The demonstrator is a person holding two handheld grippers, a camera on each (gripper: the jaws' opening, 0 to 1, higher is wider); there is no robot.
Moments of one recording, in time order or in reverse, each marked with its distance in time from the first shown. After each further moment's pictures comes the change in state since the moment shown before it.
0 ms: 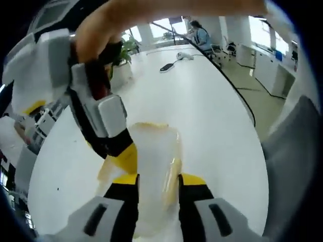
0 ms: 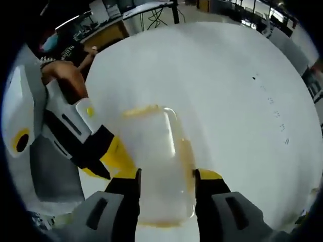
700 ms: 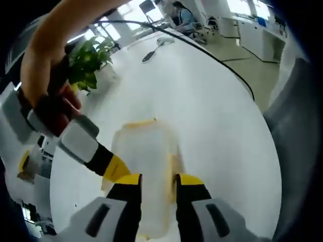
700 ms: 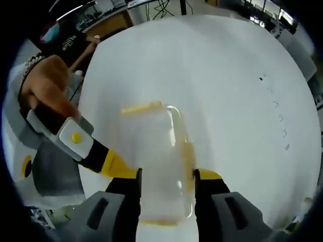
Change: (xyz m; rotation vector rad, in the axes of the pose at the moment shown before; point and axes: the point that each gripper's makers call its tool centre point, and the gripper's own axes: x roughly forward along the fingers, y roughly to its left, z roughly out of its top) left arm 0.003 -0.010 0.003 0.280 0.089 0.025; right arm 0.000 0.006 0.000 -0.051 0.083 0.003
